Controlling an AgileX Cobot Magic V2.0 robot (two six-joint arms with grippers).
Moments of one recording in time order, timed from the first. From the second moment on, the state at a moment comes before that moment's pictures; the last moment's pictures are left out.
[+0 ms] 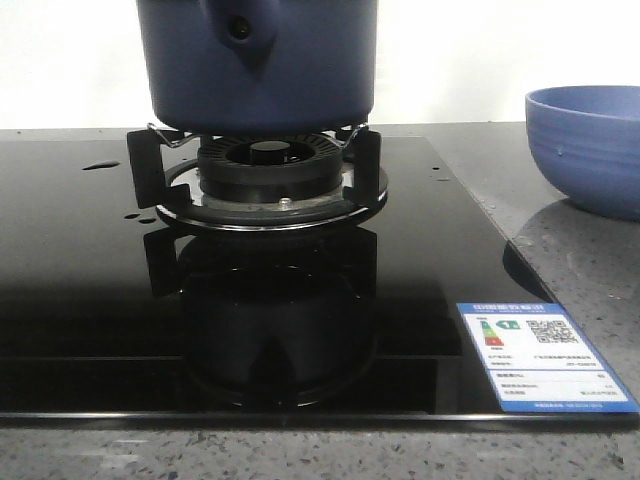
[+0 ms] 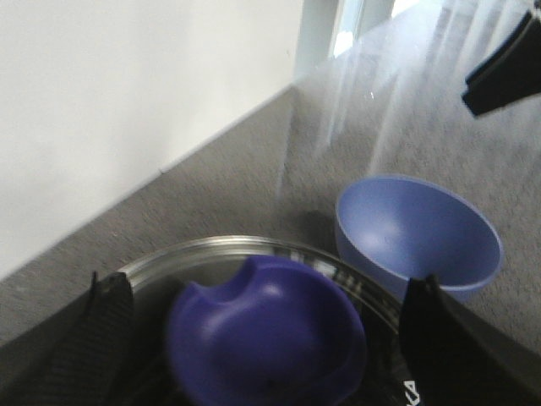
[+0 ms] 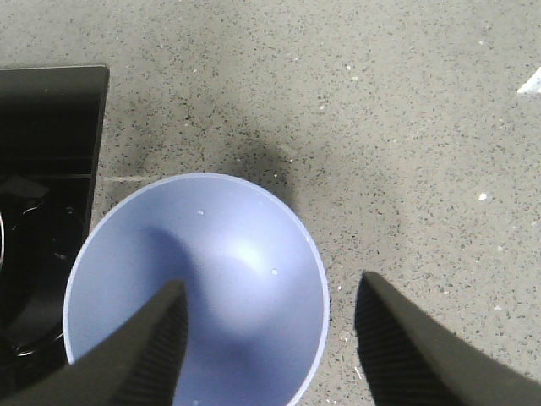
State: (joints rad) left arm -0.22 1.56 -1.36 -1.39 0.89 1.48; right arm -0.15 1.31 -1.44 0.19 1.10 -0.14
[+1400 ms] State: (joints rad) left arm 0.03 0.33 -0.29 -1.46 0.19 1.34; right arm 0.13 0.44 -0.29 0.95 0.04 -0.93
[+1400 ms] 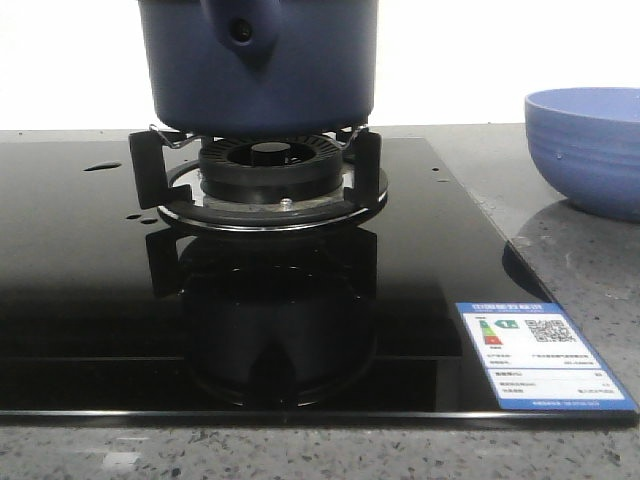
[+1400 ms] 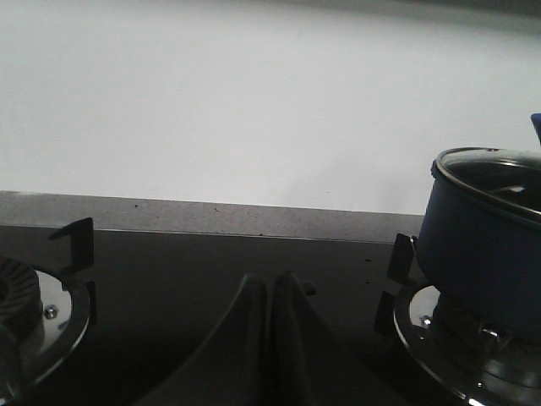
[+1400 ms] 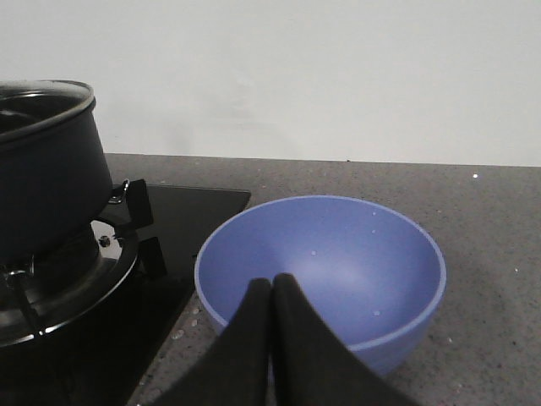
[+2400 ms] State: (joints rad) left arm 0.03 0.29 -0.26 -1.58 0.17 1.34; right arm 0.13 0.43 -0.28 1.06 0.03 -0.92
